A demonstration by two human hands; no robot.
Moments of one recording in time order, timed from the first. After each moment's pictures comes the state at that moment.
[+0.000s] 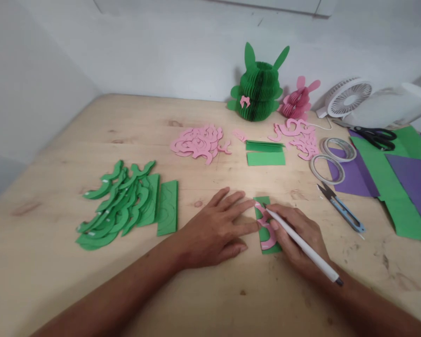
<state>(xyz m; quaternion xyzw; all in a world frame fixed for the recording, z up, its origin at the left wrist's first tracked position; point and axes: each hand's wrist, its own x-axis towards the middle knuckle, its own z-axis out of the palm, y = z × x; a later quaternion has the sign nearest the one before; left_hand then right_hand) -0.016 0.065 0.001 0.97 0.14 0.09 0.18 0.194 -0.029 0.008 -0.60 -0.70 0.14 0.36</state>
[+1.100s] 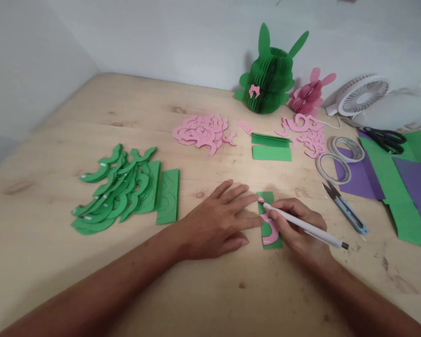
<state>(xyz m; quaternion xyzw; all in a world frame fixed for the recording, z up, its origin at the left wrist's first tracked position) -0.014 0.064 0.002 0.97 0.15 0.11 0.18 0.187 -0.017 0.013 -0.68 -0.60 0.19 0.37</state>
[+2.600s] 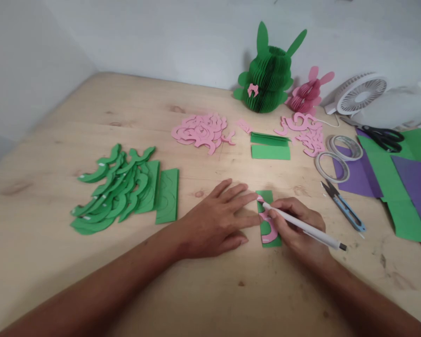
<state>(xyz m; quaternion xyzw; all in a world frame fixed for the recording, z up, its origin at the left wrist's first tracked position) -0.014 0.065 0.002 0.97 0.15 0.09 0.19 0.186 -0.019 0.016 -0.68 -0.62 0.17 0.36</state>
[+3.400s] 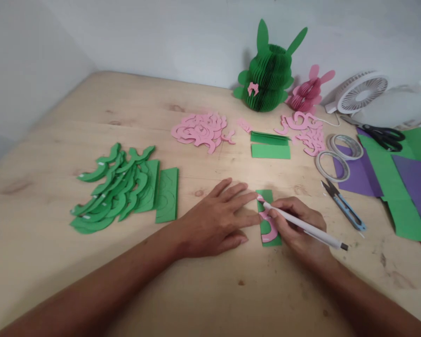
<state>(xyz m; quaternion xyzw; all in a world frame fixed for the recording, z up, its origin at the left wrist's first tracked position) -0.014 0.064 0.001 0.97 0.15 0.10 0.19 0.187 -0.020 0.015 -0.68 -0.62 0.17 0.36</state>
